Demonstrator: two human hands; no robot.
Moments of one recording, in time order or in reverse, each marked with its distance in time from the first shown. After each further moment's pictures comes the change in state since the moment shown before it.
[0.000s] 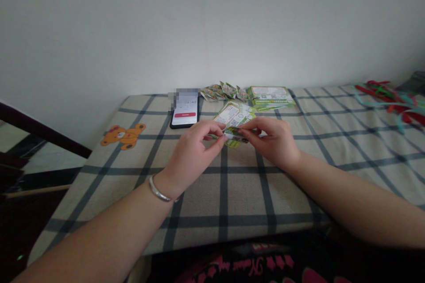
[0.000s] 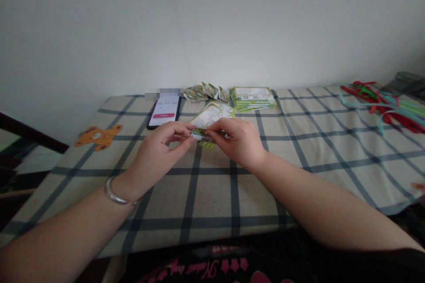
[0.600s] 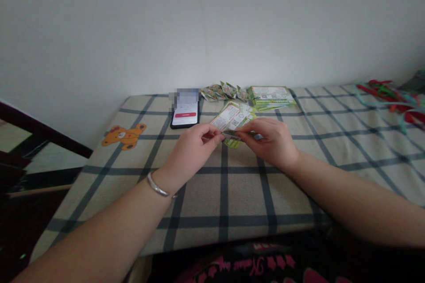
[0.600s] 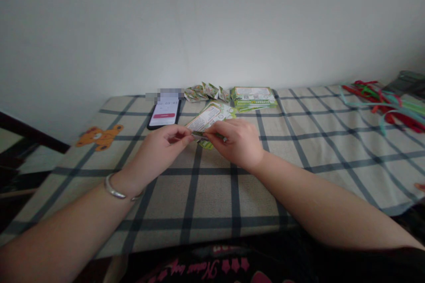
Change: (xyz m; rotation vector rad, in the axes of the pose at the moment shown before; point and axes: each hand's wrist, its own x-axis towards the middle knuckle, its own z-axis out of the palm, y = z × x) left_hand 0.006 -0.004 -0.002 0.037 -0.061 -0.169; right_hand 0.001 0.000 0.003 -0.089 -0.071 -0.042
